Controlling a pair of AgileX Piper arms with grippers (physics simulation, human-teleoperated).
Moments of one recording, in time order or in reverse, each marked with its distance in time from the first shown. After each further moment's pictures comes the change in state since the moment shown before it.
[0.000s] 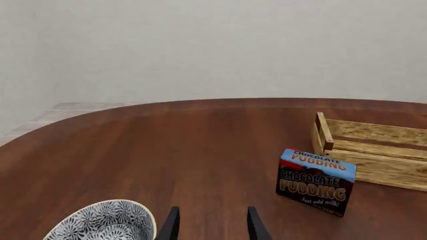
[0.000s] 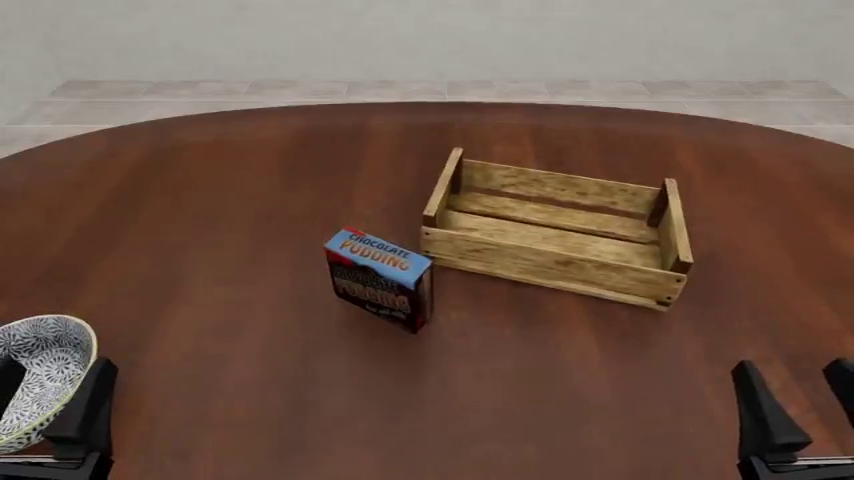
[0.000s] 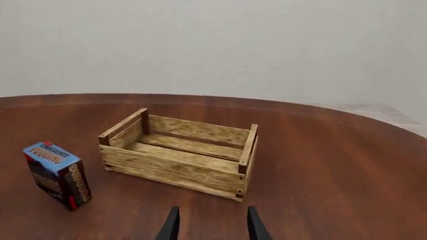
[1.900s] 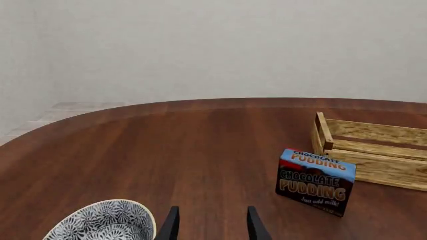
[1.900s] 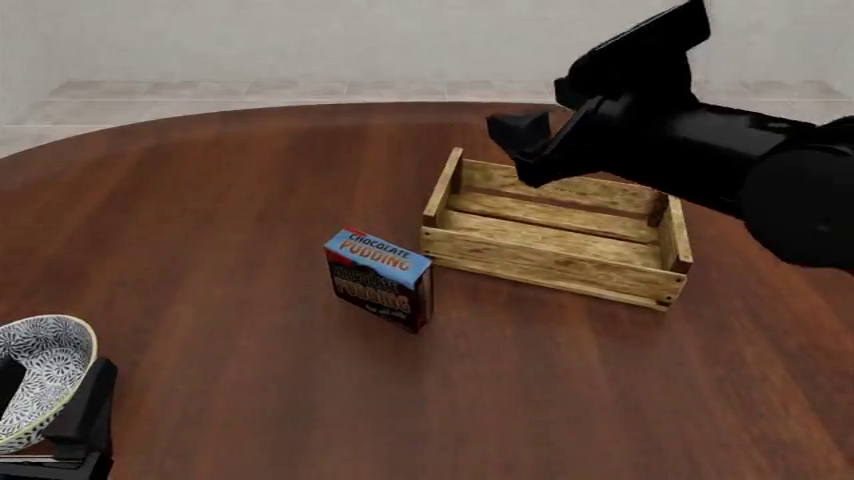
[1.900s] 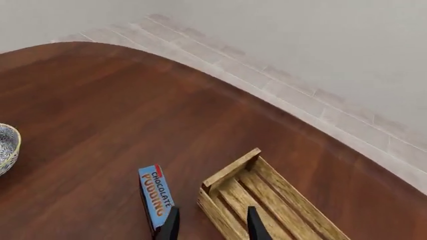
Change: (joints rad) left arm 0.000 0.000 0.000 0.000 0.000; right arm 0.525 1.226 -1.123 0.192 -0.166
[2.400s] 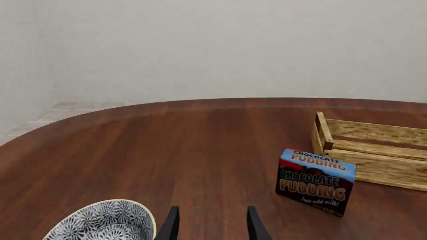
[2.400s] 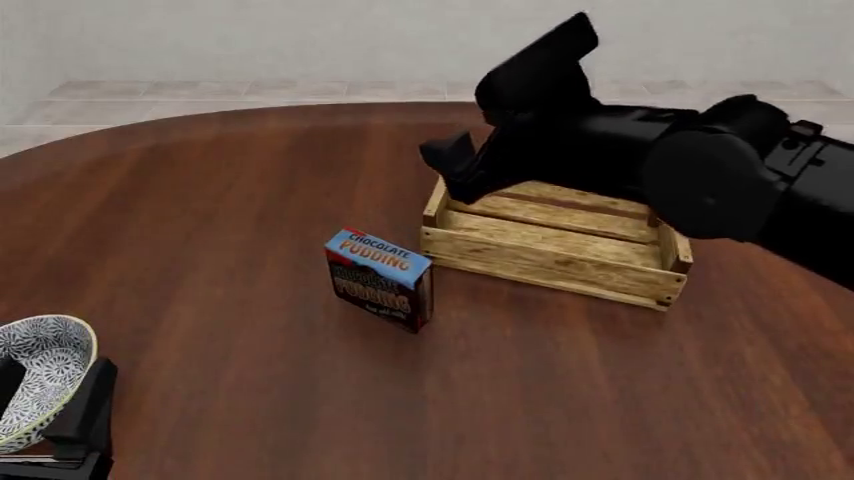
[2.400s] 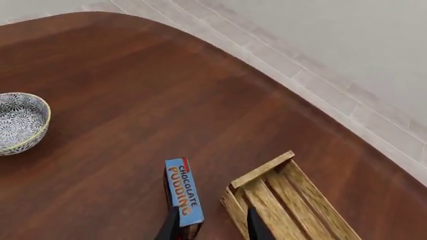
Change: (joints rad) left arm 0.000 0.000 0.000 0.000 0.000; right arm 0.108 0.154 -0.126 0.082 -0.035
